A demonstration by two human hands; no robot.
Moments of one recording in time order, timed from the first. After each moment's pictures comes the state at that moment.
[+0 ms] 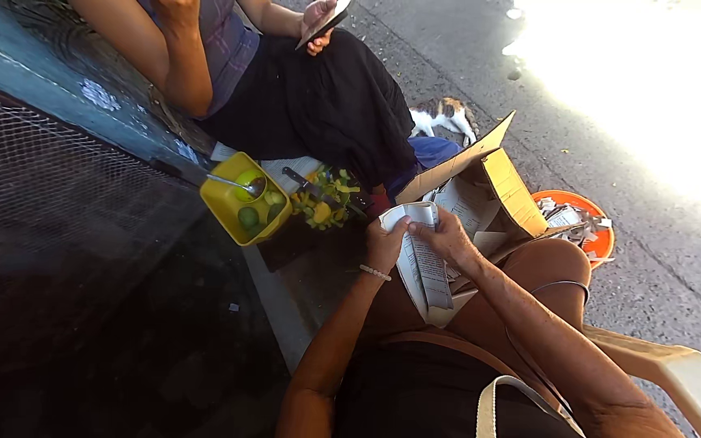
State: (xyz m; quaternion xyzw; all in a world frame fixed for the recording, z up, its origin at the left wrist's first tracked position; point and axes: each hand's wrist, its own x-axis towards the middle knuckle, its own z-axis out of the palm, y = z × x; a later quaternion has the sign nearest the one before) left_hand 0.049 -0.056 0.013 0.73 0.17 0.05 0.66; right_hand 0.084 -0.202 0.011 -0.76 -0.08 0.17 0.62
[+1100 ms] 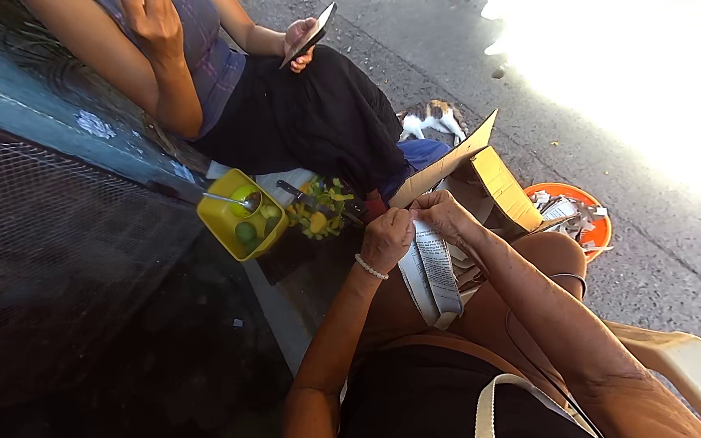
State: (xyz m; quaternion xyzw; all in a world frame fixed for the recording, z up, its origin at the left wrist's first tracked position) left_hand 0.073 -0.051 0.011 0.89 -0.22 0.32 0.25; right_hand 0.120 -0.206 0.029 -0.69 -0.04 0.26 0.68
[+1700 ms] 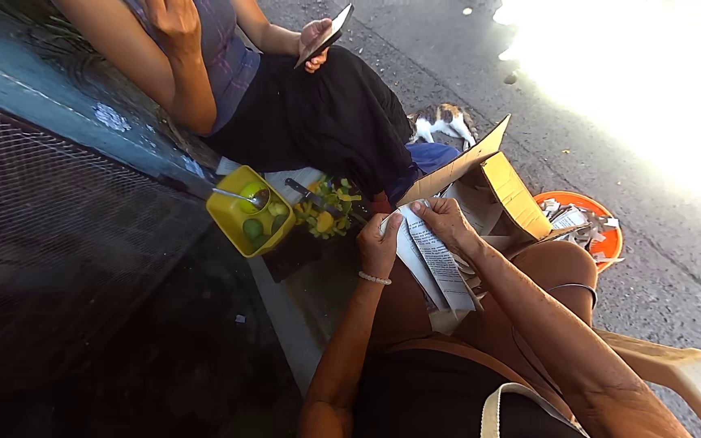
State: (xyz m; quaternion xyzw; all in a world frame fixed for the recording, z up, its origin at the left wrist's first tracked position) left_hand 0.055 -0.043 0.007 0.83 0.09 0.20 0.52; right_hand 0.120 -0.197 0.004 -0.65 -0.09 0.18 0.73
